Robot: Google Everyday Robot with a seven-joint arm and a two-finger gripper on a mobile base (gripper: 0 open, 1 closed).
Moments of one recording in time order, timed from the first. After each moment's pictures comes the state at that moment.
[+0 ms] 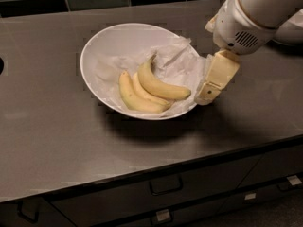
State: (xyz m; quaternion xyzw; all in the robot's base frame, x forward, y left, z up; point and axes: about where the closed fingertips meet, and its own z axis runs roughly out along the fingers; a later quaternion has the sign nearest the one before) arm 0.491 -0.120 0.973 -0.60 0.76 0.02 0.24
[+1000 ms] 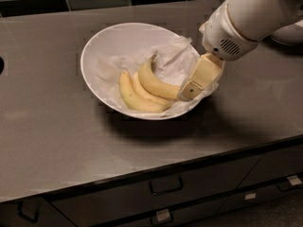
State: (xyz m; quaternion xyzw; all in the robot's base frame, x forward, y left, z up) arm 0.513 -0.102 0.960 -0.56 0.77 0.04 0.30
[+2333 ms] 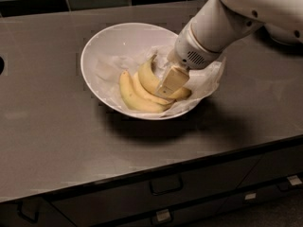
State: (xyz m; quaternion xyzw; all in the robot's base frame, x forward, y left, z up) arm 0.537 -0.053 0.914 -0.58 0.77 0.08 0.27
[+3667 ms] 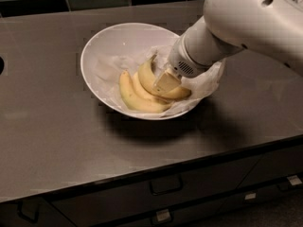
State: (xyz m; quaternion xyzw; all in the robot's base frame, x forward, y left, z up) arm 0.559 -0.054 0.901 -0.51 0.79 0.03 0.33
